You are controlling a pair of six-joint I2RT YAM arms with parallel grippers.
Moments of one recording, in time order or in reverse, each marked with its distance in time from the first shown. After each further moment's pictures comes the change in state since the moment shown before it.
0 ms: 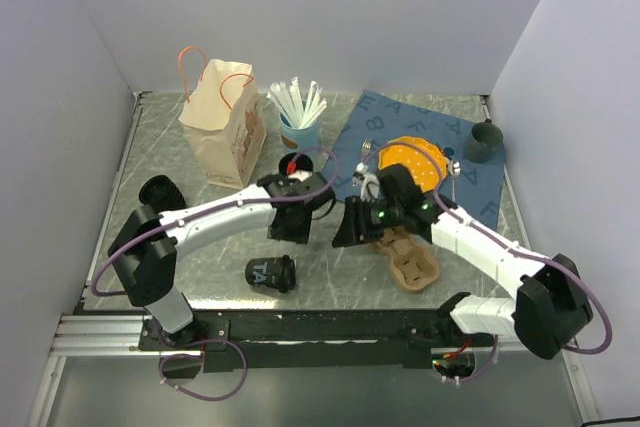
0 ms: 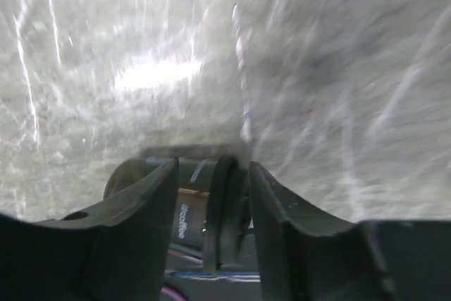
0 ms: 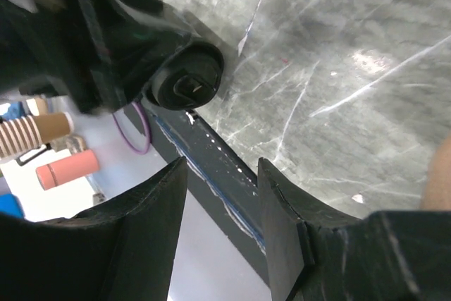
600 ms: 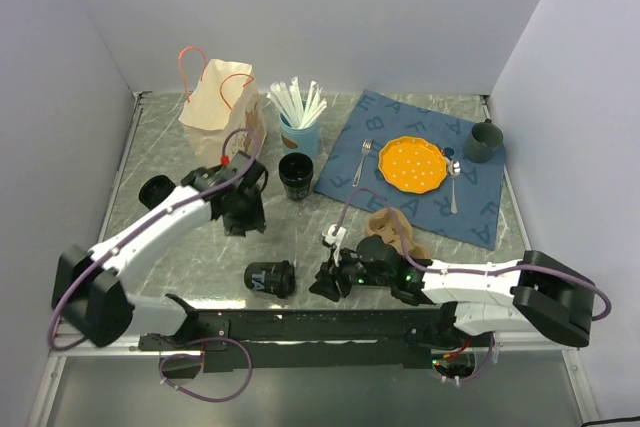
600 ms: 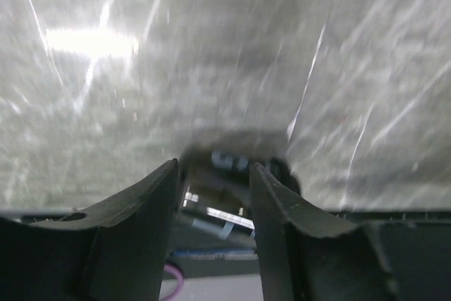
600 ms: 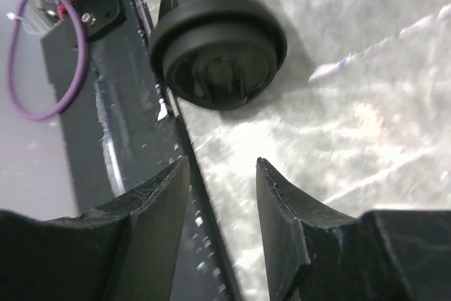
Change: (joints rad) left arm 0.364 -0.295 -0.158 0.014 0.201 0.025; right arm 0.536 -0.065 -0.490 0.858 0.360 -0.211
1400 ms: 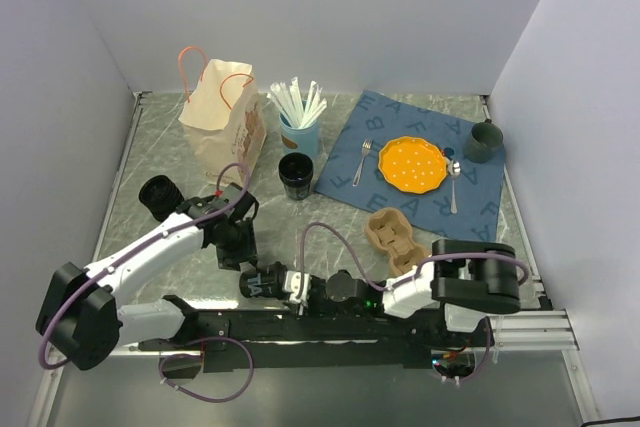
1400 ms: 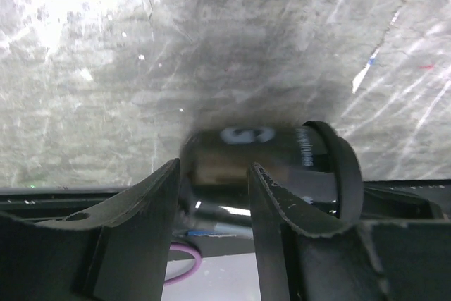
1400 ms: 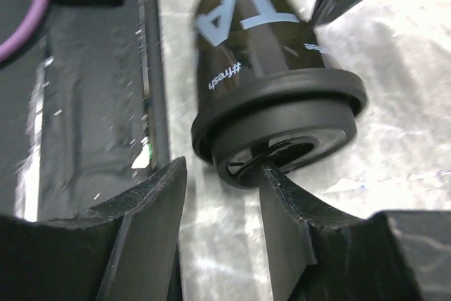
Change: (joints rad) left arm 0.000 -0.160 -0.315 0.061 0.140 -0.036; right arm 0.298 0.448 0.043 0.506 0.297 -0.489
